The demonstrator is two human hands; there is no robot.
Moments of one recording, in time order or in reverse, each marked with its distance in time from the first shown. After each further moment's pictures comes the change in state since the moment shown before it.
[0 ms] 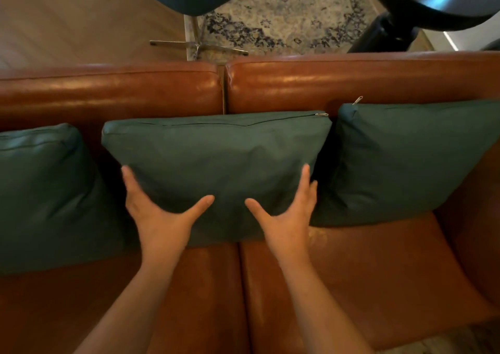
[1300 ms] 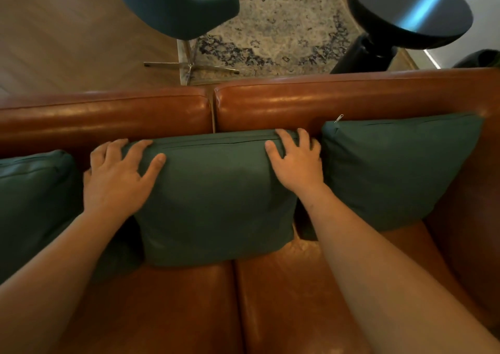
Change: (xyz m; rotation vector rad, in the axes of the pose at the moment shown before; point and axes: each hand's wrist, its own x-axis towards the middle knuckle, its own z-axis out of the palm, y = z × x) left_hand 0.118 0.055 -0.037 0.874 -0.157 0.386; right_hand 0.150 -0.056 -0.037 -0.624 -0.222 -0.119
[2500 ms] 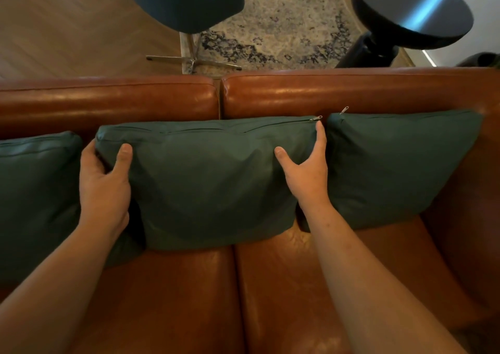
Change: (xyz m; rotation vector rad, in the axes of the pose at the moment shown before) left_hand -0.039 -0.019 0.014 -1.297 0.214 -0.368; right_hand -0.058 -0.005 0.009 0.718 0.275 0.039
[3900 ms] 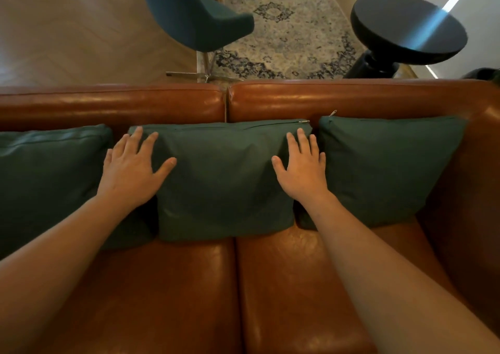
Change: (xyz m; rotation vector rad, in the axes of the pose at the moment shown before) left_hand -0.042 0.046 -0.011 1.358 -0.253 0.448; right_hand -0.020 -0.010 -0.037 -0.815 -0.283 -0.254
